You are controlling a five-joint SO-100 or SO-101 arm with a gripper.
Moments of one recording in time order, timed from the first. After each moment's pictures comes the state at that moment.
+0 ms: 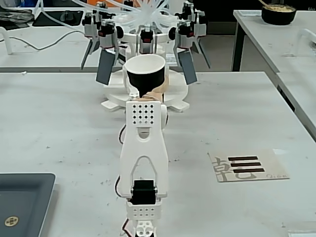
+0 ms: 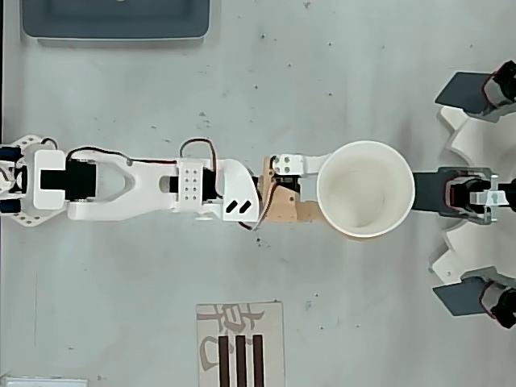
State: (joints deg) arm -3.3 65.5 107.8 -60.9 -89.9
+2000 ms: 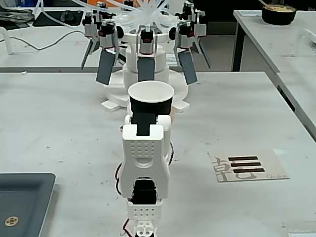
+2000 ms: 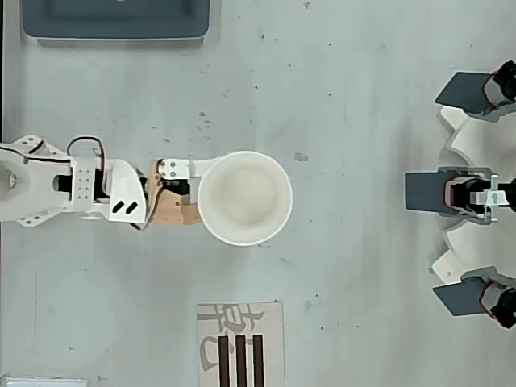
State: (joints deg) arm -1.6 107.5 170.2 -75.4 -83.4
